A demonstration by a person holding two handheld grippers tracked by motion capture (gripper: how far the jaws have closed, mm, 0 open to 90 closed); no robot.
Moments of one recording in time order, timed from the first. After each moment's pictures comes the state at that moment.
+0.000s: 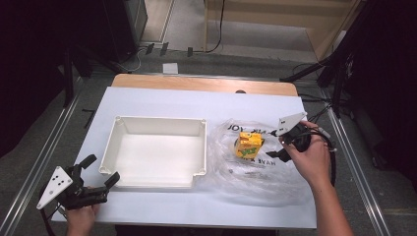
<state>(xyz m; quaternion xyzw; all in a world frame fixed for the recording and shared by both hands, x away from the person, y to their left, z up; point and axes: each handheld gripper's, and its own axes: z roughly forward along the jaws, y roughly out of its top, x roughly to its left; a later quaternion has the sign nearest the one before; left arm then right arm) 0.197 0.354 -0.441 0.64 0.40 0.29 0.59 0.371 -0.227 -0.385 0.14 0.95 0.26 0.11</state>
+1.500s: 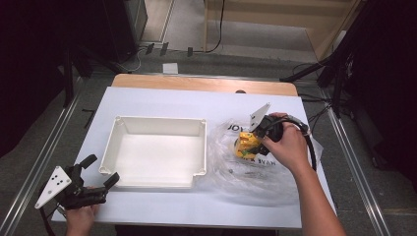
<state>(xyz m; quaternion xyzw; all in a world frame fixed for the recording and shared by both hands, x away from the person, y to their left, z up) 0.198 0.356 -0.440 0.64 0.39 0.28 0.59 0.399 -0.160 -0.383 0.07 0.98 0.20 0.06</state>
